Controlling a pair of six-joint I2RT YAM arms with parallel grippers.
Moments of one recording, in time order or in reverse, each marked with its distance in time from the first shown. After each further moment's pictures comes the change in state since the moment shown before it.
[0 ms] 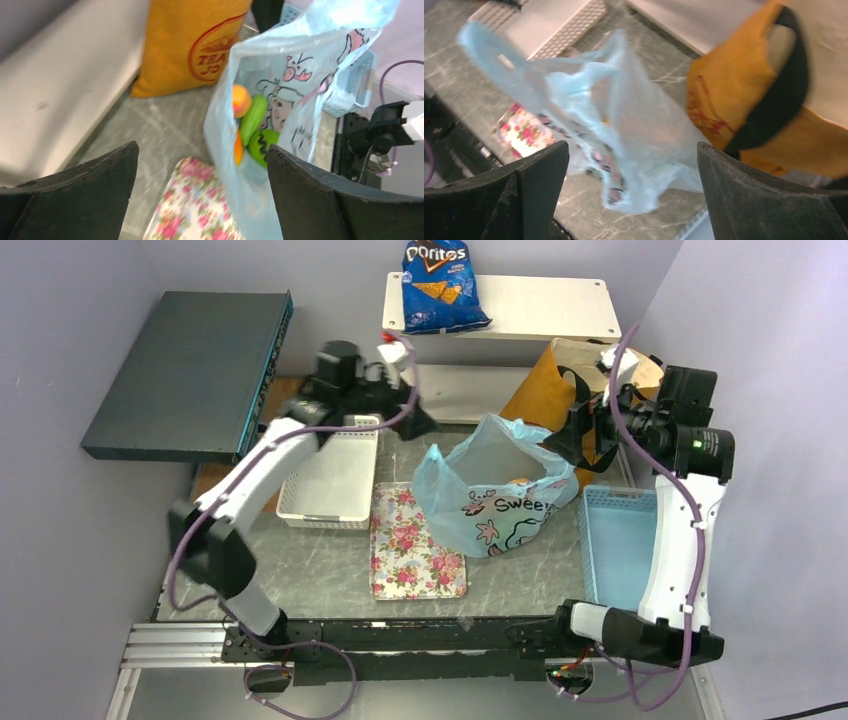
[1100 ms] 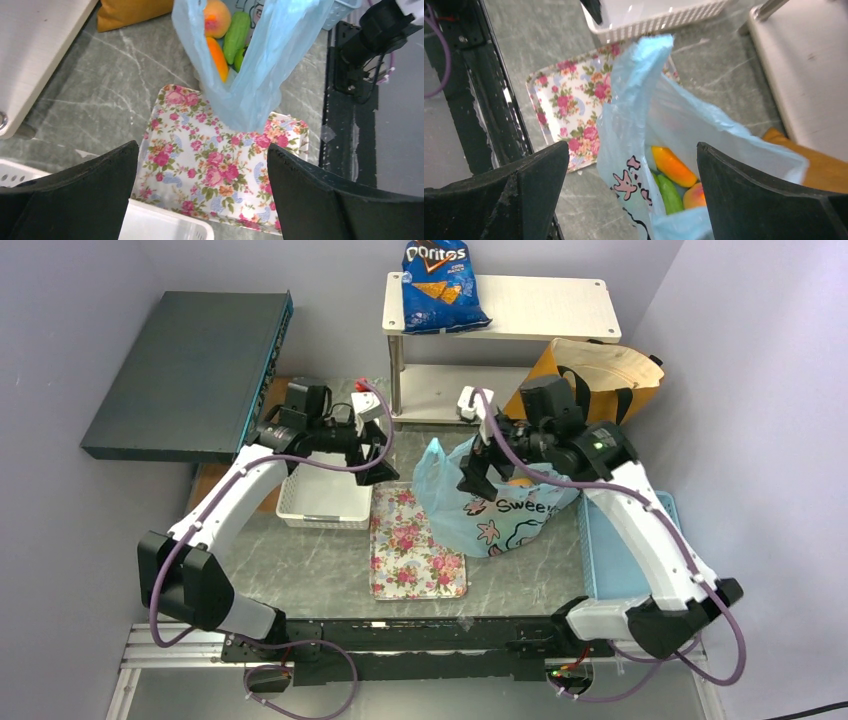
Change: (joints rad) left arm 0.187 -0.278 -0.348 -0.245 0.234 0.372; right arm 0.775 0.053 -0.131 0.141 0.312 -0.043
